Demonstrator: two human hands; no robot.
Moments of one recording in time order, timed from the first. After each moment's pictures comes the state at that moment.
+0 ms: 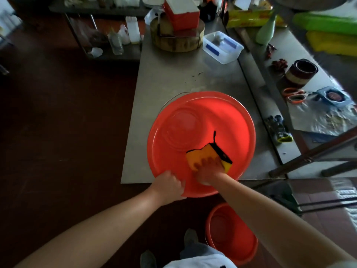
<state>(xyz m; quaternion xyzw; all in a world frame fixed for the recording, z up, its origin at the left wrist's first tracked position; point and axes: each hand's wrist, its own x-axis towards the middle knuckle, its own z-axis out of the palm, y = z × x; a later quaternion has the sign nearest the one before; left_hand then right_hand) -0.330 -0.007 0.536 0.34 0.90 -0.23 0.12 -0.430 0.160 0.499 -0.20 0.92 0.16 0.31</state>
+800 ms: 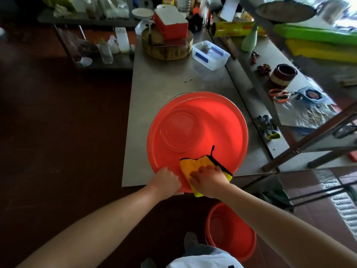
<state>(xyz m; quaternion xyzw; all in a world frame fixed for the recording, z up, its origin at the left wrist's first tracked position) -0.324 -0.029 0.549 0.34 0.91 -0.19 0.13 -0.364 0.164 0.537 -0.23 0.94 0.07 0.24</state>
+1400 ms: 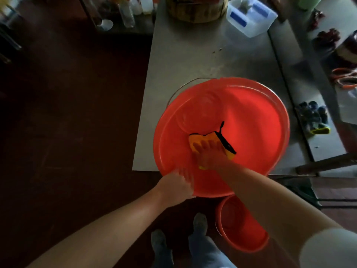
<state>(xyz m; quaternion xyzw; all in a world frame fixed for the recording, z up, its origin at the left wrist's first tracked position) -0.319 -0.031 0.507 0.34 0.92 -0.20 0.06 -0.458 0.113 0.439 -0.25 0.93 0.04 0.27</state>
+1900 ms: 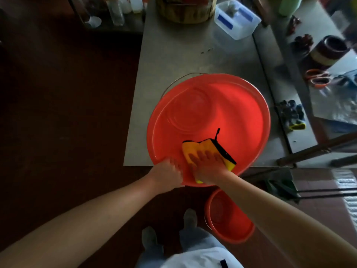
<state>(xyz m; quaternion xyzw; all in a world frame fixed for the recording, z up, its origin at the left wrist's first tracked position) -0.323 -0.028 0.536 0.38 0.89 -0.23 0.09 -0.394 0.148 0.481 -0.23 0.91 0.06 0.32</state>
